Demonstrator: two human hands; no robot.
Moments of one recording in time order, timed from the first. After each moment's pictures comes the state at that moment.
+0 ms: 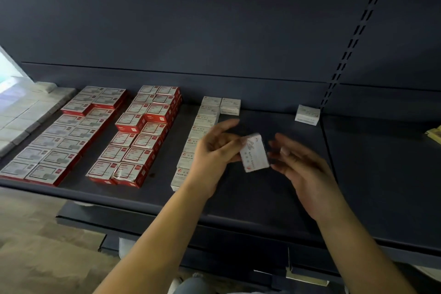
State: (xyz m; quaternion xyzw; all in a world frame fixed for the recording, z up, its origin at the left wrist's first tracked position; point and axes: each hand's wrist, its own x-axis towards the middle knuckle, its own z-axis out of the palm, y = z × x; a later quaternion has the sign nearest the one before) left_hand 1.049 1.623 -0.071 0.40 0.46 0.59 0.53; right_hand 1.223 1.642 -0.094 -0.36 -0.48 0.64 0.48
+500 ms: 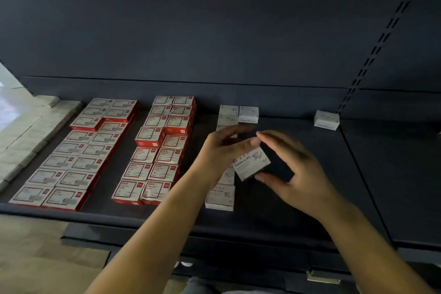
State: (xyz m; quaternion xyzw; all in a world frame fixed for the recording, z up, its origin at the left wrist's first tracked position) left_hand 0.977 1.645 -0.060 0.49 0.48 0.48 0.54; right_hand 1.151 1.645 -0.077 -0.36 -0.84 0.18 0.37
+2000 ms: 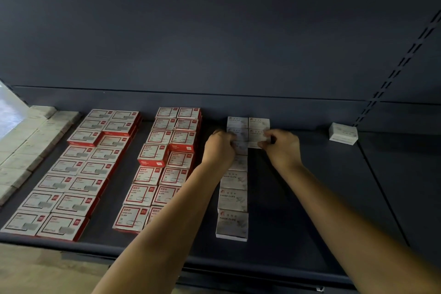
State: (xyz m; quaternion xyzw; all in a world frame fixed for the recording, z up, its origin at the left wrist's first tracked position) left_hand 0.945 1.744 -0.112 0.63 0.71 0.23 0.20; right_hand 1.096 1.770 -0.124 -0.63 -0.66 0.26 0.32
